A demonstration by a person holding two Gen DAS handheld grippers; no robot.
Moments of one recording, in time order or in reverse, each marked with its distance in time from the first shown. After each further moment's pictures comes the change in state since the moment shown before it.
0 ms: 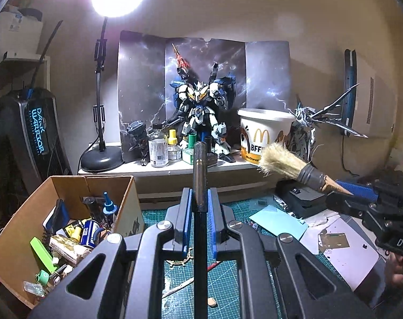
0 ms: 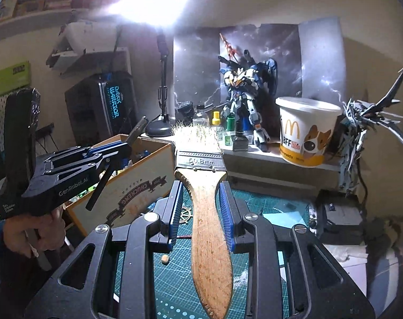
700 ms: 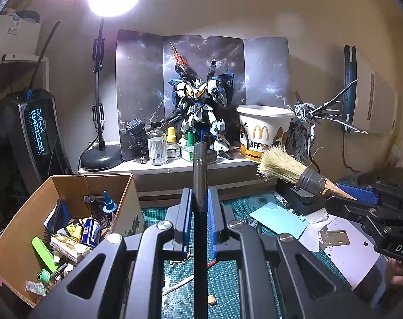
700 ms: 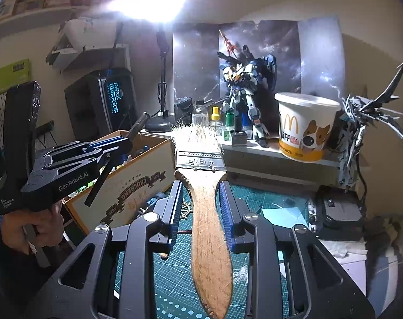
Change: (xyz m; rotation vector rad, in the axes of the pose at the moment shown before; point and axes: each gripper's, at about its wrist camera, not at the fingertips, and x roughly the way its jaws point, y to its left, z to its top) left arm 0.001 -0.003 0.000 0.011 0.015 0.007; right arm -0.001 -0.002 -0.006 0.006 0.014 0.003
